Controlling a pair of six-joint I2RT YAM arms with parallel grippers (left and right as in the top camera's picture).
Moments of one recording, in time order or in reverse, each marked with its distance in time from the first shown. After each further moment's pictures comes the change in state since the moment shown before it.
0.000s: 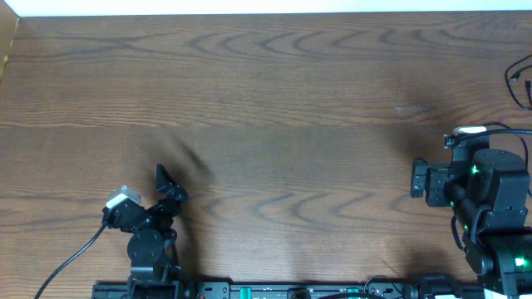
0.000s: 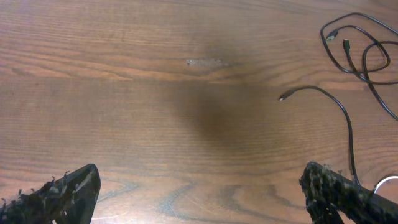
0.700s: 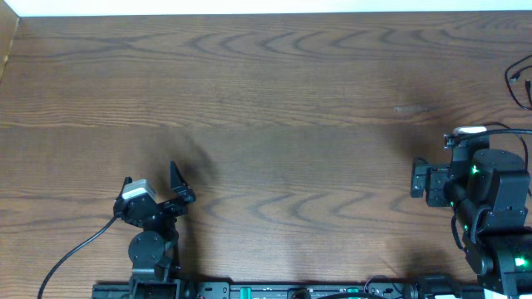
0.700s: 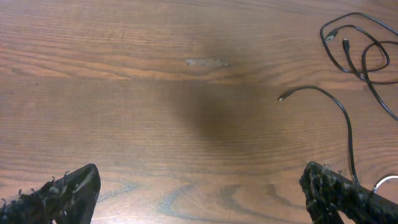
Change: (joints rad) left arm 0.000 0.000 -0.042 0.104 0.112 0.248; right arm 0.000 0.000 0.000 0.000 0.001 0.000
